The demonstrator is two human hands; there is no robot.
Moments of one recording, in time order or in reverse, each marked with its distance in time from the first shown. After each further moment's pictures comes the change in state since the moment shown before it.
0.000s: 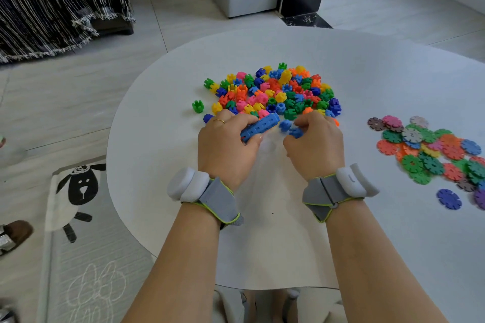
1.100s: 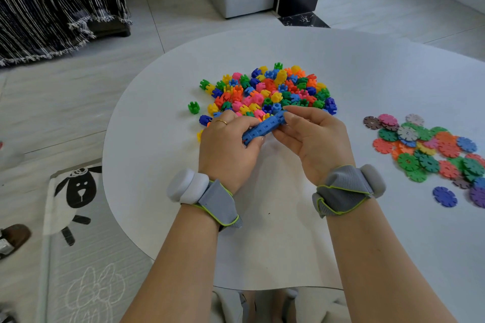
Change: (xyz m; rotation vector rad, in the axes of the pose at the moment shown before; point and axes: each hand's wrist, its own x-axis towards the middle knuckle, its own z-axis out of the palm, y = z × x) left_hand 0.000 0.002 0.006 -0.025 0.016 0.082; right_hand -0.008 -0.017 -0.019 1.164 -0.128 0.310
